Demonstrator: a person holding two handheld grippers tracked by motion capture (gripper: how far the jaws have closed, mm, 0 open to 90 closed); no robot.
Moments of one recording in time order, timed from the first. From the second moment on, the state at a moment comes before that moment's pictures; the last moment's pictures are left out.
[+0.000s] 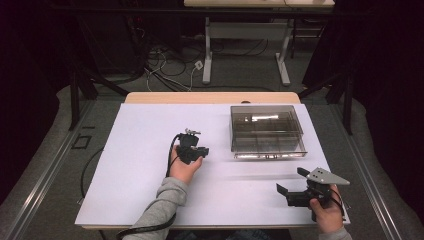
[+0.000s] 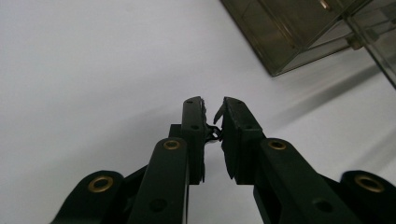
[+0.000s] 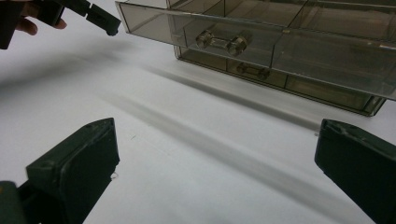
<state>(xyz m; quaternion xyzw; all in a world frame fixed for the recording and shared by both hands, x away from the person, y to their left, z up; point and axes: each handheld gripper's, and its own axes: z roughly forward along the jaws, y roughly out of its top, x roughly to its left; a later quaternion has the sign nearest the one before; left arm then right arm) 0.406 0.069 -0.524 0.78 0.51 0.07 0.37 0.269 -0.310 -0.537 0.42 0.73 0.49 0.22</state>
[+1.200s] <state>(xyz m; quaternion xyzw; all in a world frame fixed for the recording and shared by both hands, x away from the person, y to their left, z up) 0.384 0.066 -0.473 0.74 0.46 0.14 0.47 0.269 -0.309 -0.538 0.42 0.74 0.49 0.22</state>
